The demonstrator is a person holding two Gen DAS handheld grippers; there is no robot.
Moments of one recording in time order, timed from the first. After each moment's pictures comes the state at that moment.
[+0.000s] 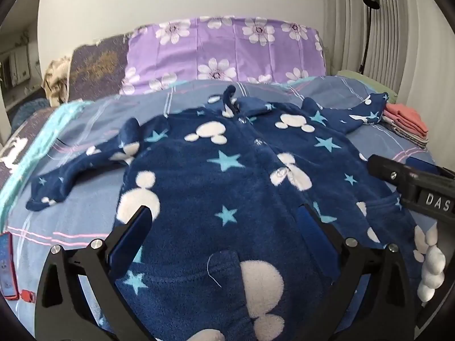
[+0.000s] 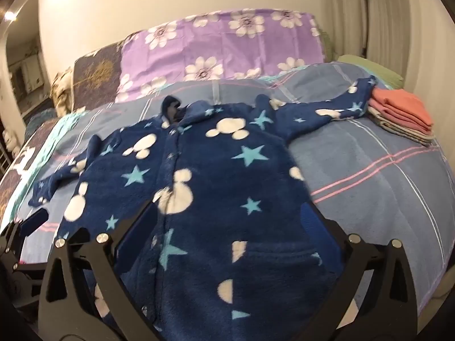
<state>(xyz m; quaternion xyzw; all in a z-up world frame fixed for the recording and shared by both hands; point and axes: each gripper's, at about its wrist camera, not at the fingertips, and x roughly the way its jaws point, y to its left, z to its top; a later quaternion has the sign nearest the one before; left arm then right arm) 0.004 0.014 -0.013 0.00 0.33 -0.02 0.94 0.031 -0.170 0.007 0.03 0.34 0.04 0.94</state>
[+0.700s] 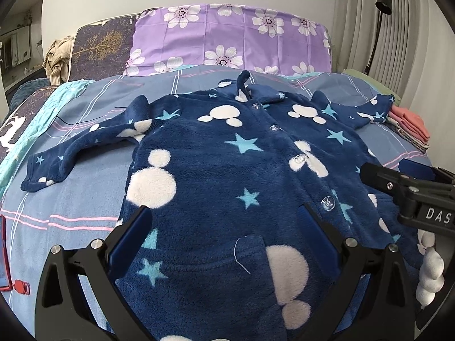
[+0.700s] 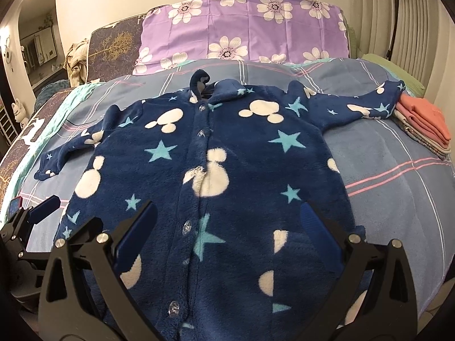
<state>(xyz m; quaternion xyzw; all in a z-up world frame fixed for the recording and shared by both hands) 0.003 0.043 -0.026 -0.02 0.35 -0.01 0.94 0.034 -0.132 -0.001 0.00 0.37 0.07 0.93</state>
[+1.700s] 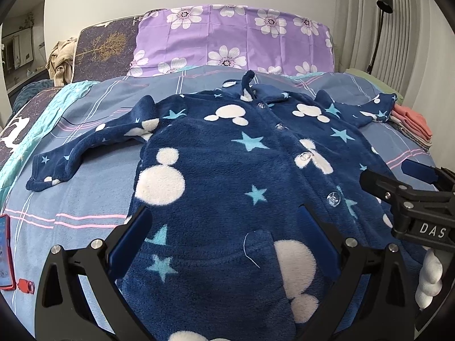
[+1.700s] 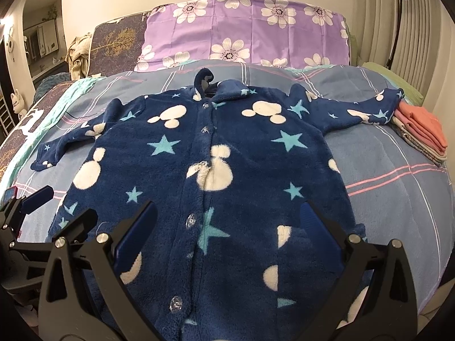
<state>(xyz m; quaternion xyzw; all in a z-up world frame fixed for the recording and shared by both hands) -0.002 0.048 -0.026 -0.01 0.35 -0.01 0.94 0.028 -0.122 -0.003 -0.03 0.37 0.07 0.93</state>
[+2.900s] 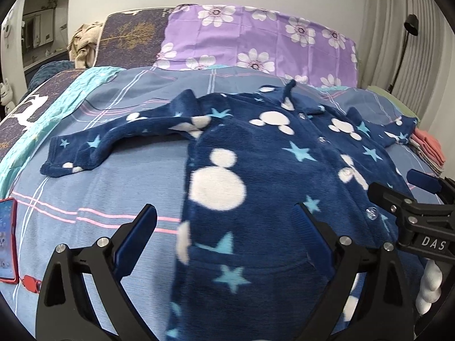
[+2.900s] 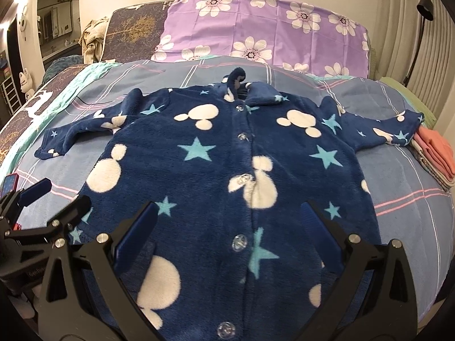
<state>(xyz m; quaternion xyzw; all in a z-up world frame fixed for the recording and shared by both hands) 0.001 0.115 -0.028 -0.06 0.34 0.04 0.94 0.045 -0.060 -0.005 -0.07 0.37 0.10 0.92</state>
